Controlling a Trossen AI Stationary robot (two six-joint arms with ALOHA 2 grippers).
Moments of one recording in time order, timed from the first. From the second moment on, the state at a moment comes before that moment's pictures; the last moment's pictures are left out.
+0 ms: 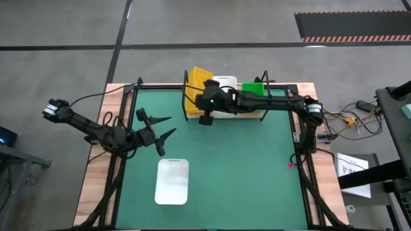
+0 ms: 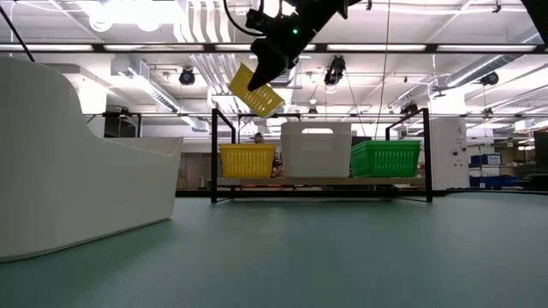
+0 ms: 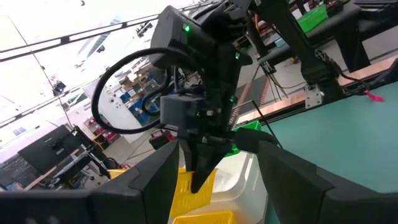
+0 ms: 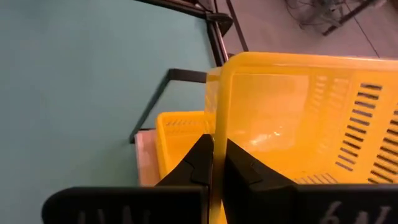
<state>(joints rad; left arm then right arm) -0.41 0.83 0.57 0.39 -0.87 0.64 -0.19 1.88 1.66 -0.43 0.29 -0.35</state>
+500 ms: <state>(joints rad) -0.41 0.83 0.56 0.39 -0.87 0.64 -0.19 1.88 1.66 -0.44 0.28 -0.34</state>
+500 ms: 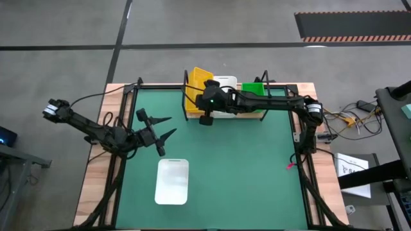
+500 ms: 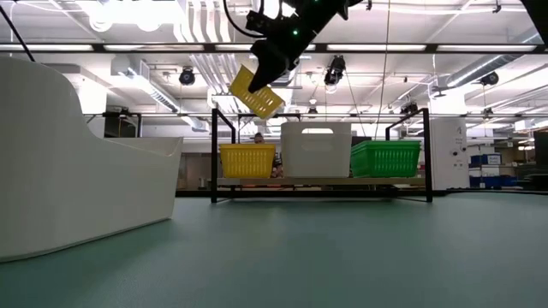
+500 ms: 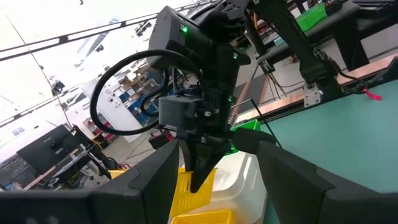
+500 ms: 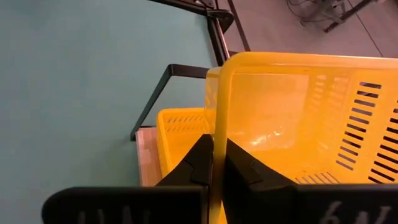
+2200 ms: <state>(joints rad) -0.41 0.83 0.56 0.39 -0.87 0.64 -0.24 1.98 1.66 -0.43 0.24 -0.32</state>
